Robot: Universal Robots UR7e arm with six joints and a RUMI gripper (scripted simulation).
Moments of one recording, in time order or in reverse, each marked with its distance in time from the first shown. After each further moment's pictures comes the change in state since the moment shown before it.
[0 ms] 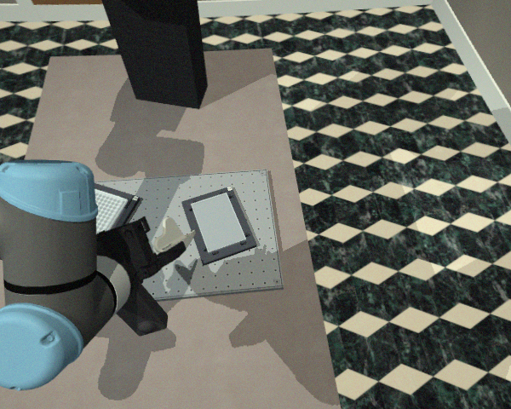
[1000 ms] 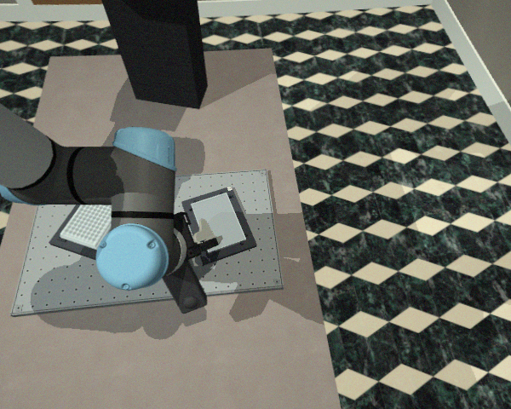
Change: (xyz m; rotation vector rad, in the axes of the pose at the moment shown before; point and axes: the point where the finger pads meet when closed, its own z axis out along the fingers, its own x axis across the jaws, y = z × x) arm -0.018 -0.049 0.099 0.210 0.129 -0.043
